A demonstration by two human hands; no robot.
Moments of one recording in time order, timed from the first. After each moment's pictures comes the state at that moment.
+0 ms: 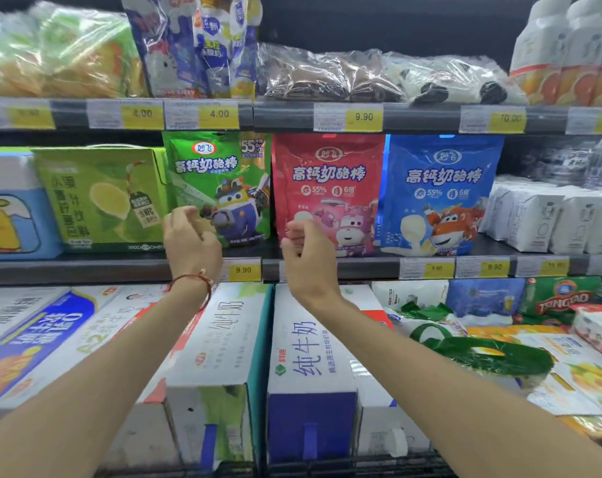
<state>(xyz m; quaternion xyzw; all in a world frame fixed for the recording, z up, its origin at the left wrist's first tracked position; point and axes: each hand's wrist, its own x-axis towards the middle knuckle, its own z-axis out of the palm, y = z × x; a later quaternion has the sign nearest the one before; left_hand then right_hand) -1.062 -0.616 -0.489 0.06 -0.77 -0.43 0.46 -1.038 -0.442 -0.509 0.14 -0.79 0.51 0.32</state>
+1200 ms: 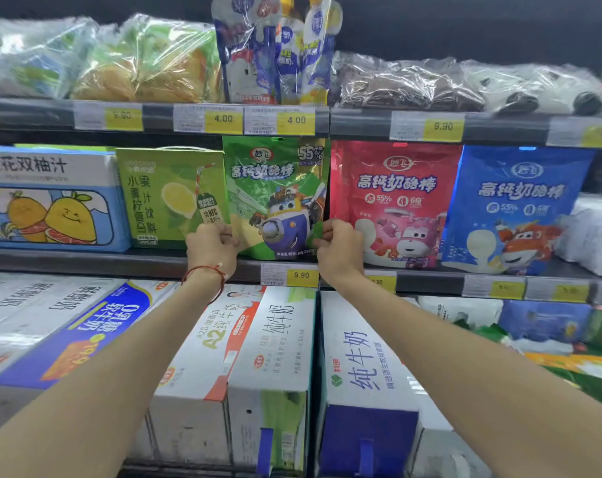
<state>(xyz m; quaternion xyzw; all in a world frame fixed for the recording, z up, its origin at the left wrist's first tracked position) -1.051 -0.682 -0.478 0.11 -0.84 -0.41 0.35 -1.073 -0.489 -0.484 0.08 -0.85 0.45 0.28</state>
